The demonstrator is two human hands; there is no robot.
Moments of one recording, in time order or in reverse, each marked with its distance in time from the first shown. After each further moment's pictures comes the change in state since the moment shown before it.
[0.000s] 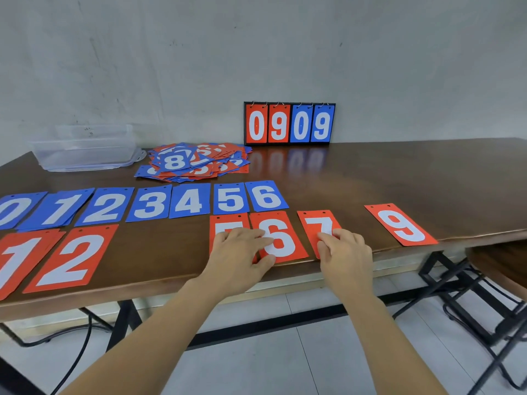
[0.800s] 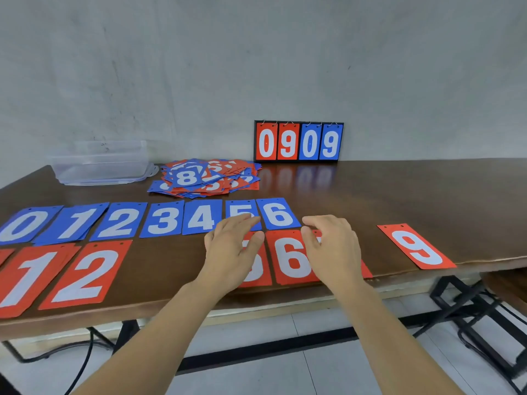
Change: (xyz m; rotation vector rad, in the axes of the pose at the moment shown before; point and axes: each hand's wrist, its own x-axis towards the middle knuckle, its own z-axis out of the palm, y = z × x) left_hand 0.008 -0.023 -0.025 -0.371 0.308 -0.152; right_hand 0.026 -0.061 -0.028 0.321 0.196 -0.122
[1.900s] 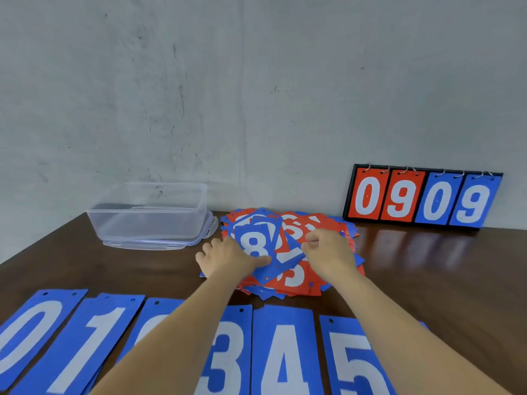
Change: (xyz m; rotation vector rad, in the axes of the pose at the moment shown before) left_hand 0.275 -0.212 -0.062 0.445 -0.036 -0.759; right_hand 0.264 -0.121 0.233 0.145 -0.410 0.049
